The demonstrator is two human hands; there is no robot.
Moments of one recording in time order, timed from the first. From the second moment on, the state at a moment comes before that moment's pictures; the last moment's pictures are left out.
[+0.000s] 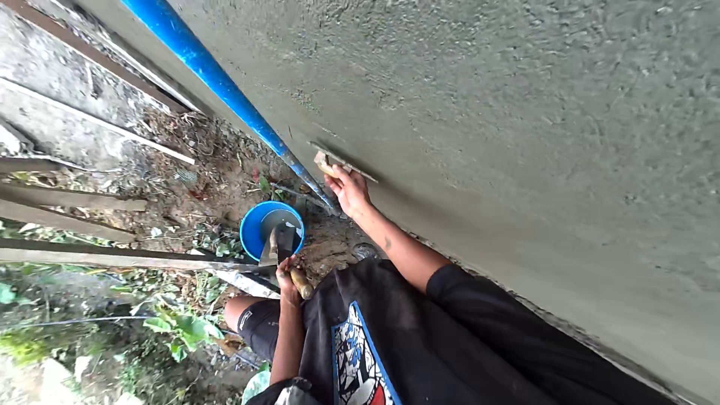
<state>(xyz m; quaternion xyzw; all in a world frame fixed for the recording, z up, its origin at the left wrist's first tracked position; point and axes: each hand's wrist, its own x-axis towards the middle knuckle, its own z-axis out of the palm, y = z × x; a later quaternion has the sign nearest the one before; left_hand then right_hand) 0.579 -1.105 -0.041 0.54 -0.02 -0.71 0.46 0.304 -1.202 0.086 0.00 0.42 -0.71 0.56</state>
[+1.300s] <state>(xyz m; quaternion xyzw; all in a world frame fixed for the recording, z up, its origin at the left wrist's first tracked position) 0.552 -1.115 -0.036 0.50 0.04 -0.70 0.51 0.231 -1.098 0.183 -0.16 0.35 -0.71 0.59</state>
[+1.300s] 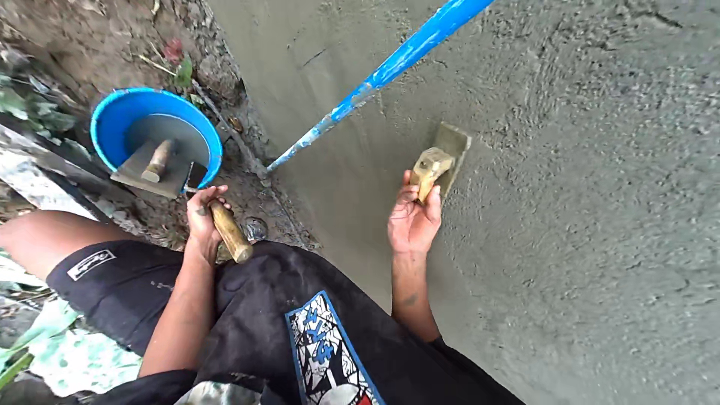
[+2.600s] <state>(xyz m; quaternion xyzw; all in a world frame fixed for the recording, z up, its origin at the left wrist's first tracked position) 0.559 -1.113 -0.032 0.55 0.02 -0.67 0.50 0.245 -1.115 0.170 -0.22 0.28 -0.72 0.59</state>
